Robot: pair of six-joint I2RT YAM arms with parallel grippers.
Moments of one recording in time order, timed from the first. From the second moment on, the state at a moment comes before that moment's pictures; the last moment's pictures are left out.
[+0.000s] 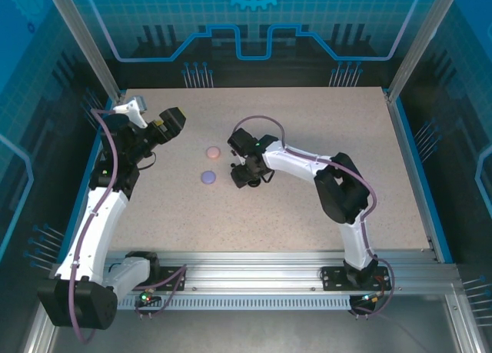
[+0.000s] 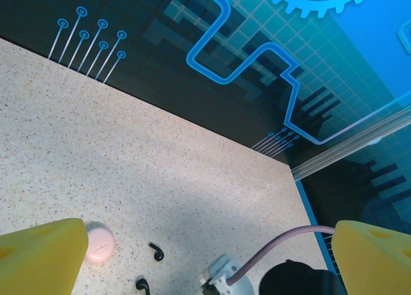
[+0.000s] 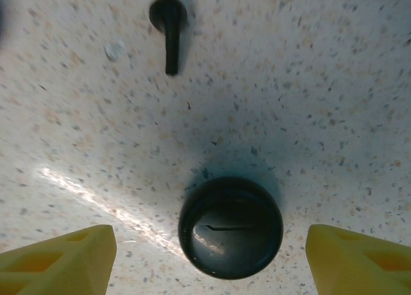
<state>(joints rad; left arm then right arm) 0.00 1.03 0.98 -0.21 0.34 -0.64 0.76 2.07 1.60 -0.82 0.09 0.21</state>
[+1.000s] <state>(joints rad) 0.00 1.03 0.98 -0.21 0.37 -0.61 0.73 2.18 1.65 -0.85 0.06 0.18</state>
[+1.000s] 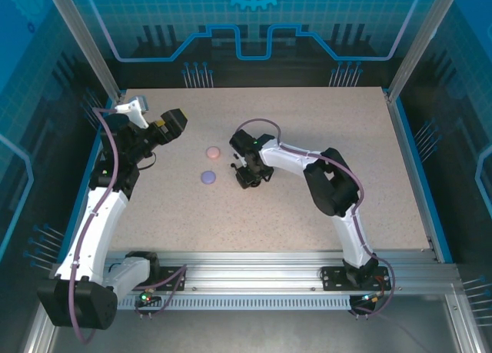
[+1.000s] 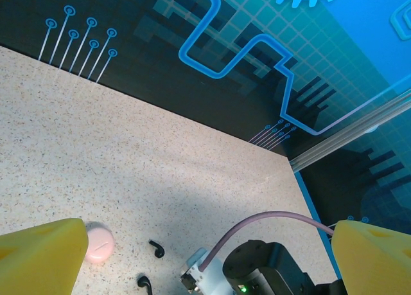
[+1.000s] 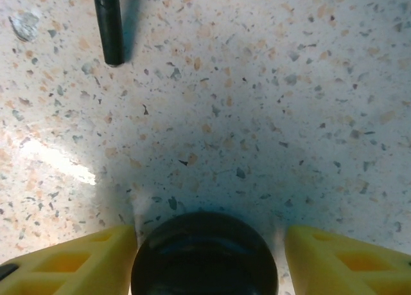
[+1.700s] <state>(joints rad) 0.00 1.02 0.92 -0.17 0.37 -0.69 0.73 2.11 1.59 -0.85 0.04 0.25</state>
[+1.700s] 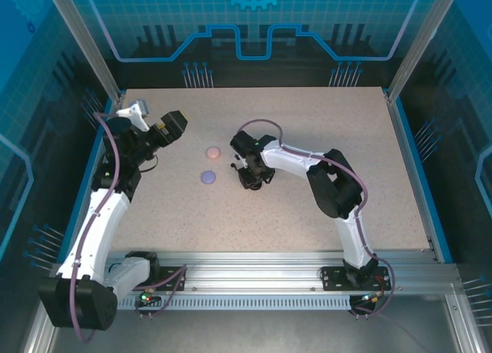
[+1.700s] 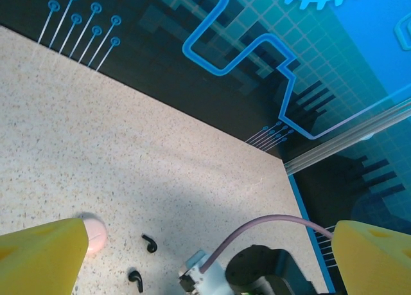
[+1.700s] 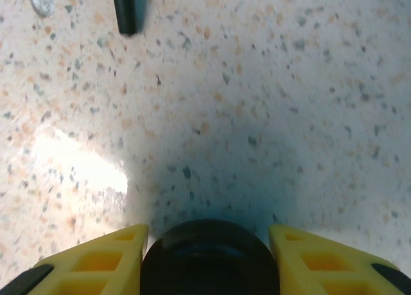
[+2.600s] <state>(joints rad) -0.31 1.23 0.68 0.31 0.47 -0.66 0.60 1.67 1.45 -0.49 0.01 1.09</state>
